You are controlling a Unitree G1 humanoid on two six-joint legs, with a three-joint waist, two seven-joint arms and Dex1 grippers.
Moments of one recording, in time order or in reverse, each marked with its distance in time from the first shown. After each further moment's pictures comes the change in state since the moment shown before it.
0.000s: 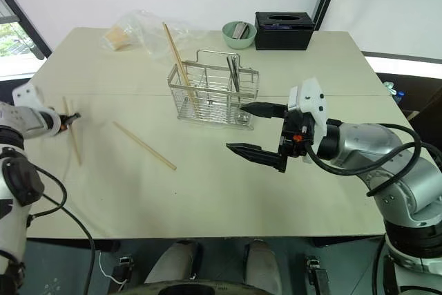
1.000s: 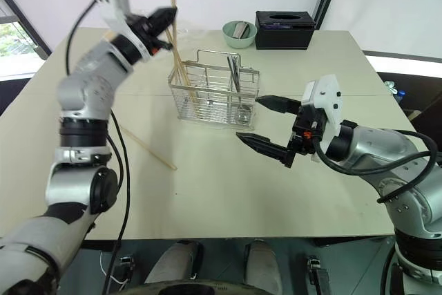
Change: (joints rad) left arm 0.092 -0.483 -0.302 -0.659 -0.128 -0.283 -0.288; right arm 0.083 0.008 -0.079 -0.054 0.045 -0.001 -0.142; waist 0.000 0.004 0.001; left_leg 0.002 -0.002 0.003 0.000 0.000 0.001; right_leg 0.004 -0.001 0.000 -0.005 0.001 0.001
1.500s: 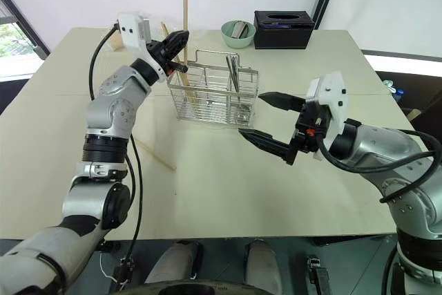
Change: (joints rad) left arm 0.059 -0.063 0.025 0.000 0.010 -0.058 0.044; right arm -0.014 -0.004 -0.010 0.003 0.011 0.001 -0.015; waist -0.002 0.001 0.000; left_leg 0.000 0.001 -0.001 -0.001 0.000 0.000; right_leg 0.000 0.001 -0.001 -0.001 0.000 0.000
